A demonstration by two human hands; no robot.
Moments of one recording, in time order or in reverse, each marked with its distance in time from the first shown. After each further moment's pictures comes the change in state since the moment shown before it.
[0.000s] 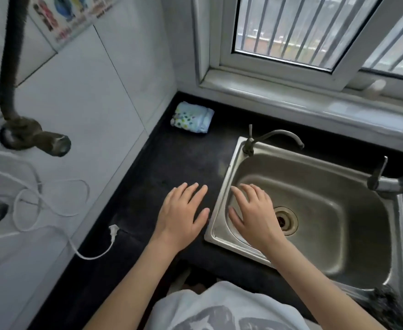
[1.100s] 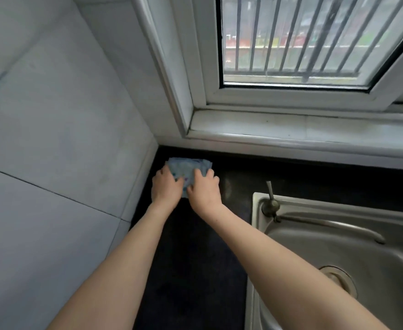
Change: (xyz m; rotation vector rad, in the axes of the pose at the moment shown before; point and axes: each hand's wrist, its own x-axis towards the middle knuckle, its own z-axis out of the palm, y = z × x) left_hand 0.341 -0.144 0.052 -0.221 -0.060 -0.473; right_hand 0.343 -0.023 0.087 0.394 -0.111 0.417
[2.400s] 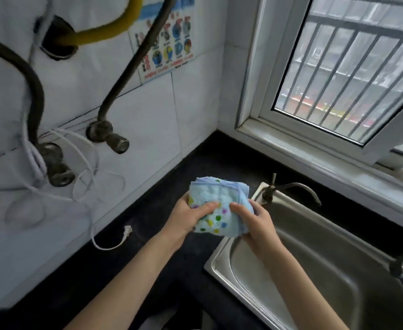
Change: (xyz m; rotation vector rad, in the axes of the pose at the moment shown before) left_hand -0.379 0.028 -0.077 -1.309 -0.042 -0.195; right_hand -0.293 0.061 -0.122 1.121 -0.410 0.068
